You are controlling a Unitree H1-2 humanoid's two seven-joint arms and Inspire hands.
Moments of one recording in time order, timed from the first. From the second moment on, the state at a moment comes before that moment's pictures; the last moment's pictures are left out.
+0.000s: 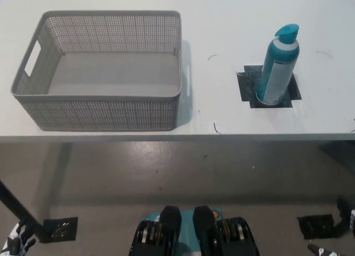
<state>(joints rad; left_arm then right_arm) 0.35 0.21 0.18 -0.15 -0.05 -0.15 -0.05 0.20 -0.29 -0.06 -0.05 -0.02 -0.26 0.11</state>
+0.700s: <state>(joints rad) 0.35 0.20 0.17 -0.15 -0.05 -0.15 -0.05 -0.33 -0.34 -0.13 -0.23 -0.04 0.13 0.11</state>
